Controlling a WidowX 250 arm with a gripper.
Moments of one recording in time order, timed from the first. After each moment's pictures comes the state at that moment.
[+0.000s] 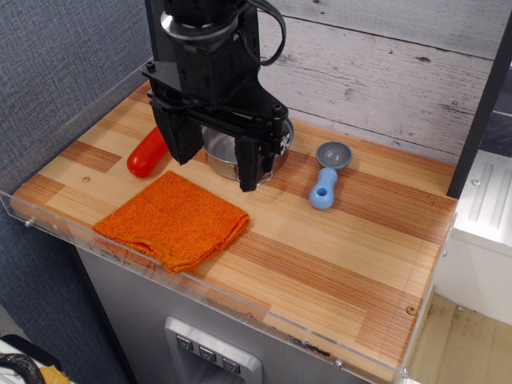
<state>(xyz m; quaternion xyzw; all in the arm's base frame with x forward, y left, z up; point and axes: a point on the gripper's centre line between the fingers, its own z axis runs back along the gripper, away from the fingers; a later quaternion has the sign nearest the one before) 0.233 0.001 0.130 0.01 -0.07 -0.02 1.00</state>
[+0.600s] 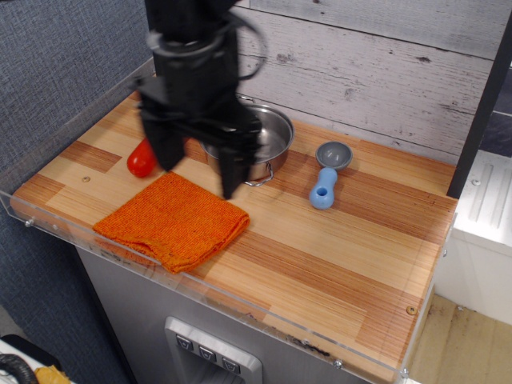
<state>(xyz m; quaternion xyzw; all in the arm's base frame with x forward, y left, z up) 0.232 0.029 0.109 0.02 -0.05 -0.01 1.00</state>
